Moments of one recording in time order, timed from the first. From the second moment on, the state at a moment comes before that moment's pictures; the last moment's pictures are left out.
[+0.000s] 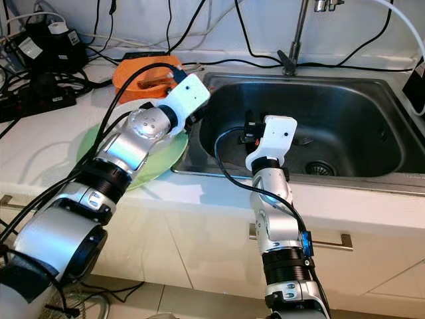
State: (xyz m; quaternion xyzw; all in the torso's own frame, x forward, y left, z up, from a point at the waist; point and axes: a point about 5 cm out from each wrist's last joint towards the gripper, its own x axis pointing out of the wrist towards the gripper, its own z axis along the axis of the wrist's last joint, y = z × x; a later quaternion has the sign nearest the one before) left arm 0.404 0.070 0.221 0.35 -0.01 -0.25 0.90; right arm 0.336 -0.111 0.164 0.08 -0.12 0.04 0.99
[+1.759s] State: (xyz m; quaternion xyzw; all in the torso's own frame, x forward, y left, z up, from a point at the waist) left arm 0.380 0.066 0.308 0.27 -0.25 -0.18 0.91; right arm 0.336 -0.110 0.164 0.08 -0.12 0.04 0.99
